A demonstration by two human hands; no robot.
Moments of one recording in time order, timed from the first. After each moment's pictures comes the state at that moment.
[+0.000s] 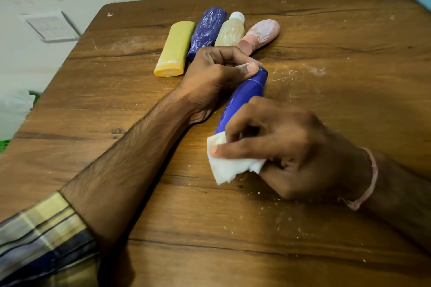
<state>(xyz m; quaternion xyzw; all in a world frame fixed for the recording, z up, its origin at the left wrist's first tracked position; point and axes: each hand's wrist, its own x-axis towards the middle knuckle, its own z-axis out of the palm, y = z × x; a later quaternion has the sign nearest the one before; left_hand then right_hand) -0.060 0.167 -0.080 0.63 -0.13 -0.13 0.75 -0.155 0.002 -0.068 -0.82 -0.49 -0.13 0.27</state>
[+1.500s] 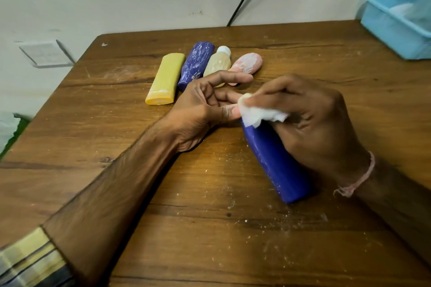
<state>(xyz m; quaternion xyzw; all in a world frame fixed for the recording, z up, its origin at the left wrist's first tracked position) -0.058 0.171 -0.081 0.55 -0.22 -0.20 0.78 -0.119 -0.032 -0.056 -0.86 -0.31 -0.25 0.31</state>
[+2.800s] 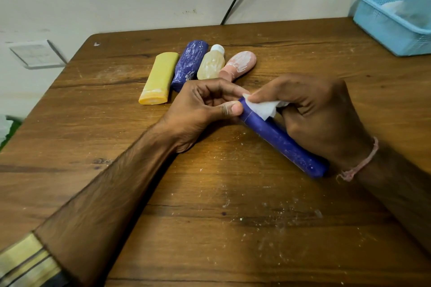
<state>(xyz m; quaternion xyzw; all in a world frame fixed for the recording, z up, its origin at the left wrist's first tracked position) -0.059 0.167 -0.086 0.61 -0.24 -0.14 0.74 -0.111 -0.046 -0.046 -0.87 -0.32 -0.25 0.30</state>
